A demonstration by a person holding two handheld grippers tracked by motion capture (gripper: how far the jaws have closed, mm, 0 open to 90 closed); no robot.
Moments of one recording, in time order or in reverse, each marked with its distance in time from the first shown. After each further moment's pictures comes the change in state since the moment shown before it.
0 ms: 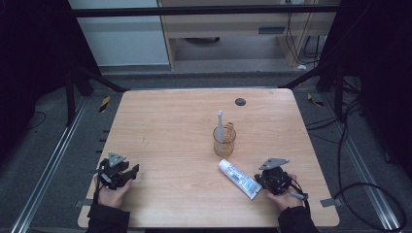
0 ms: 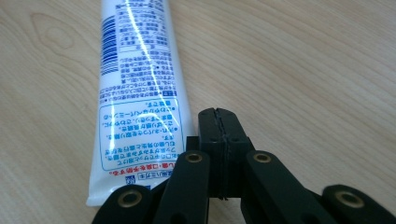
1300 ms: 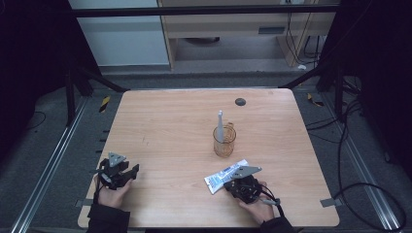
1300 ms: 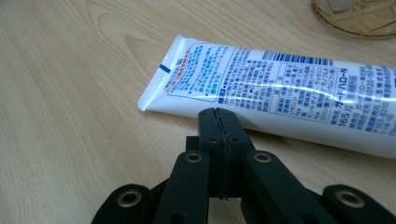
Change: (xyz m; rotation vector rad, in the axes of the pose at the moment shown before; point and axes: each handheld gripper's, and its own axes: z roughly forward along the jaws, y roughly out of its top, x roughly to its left) left arm -0.001 0.000 -0.001 -0.001 0.006 0.004; right arm 0.070 0.024 0.033 -0.101 0.190 -0.021
